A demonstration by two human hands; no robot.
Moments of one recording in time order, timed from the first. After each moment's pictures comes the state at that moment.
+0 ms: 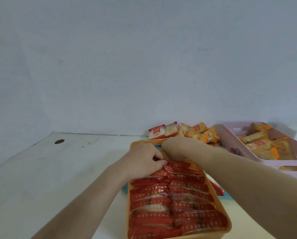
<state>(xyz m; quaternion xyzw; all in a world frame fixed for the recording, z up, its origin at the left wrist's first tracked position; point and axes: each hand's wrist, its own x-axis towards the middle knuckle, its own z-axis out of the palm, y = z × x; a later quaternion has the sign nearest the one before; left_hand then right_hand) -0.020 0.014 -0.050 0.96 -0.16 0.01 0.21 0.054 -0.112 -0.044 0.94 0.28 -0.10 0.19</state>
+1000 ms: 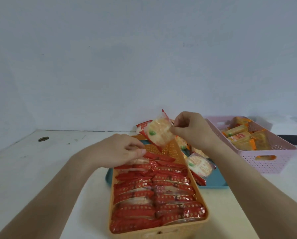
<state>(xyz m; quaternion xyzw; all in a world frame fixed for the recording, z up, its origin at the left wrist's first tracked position) -0.034 0.035 -0.024 0.97 -0.14 -0.06 0.20 0.014 -0.194 -0.031 0.86 0.15 0.15 -0.47</state>
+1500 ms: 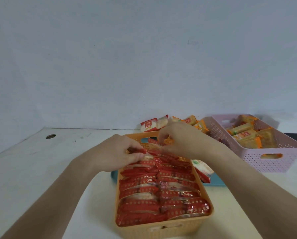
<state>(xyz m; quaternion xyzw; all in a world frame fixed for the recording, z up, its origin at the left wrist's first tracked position) -0.042 0.045 -0.034 0.97 -0.17 -0.02 0.18 -0.006 -0.170 -0.027 0.93 0.33 0.10 -0.12</state>
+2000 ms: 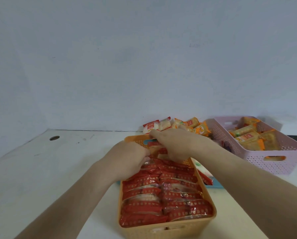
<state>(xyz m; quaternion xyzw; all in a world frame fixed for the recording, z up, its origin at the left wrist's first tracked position) -0.038 0.024 -0.051 0.98 -0.20 0.07 -0.06 0.000 -0.144 -0.023 0.95 0.32 0.01 0.07</state>
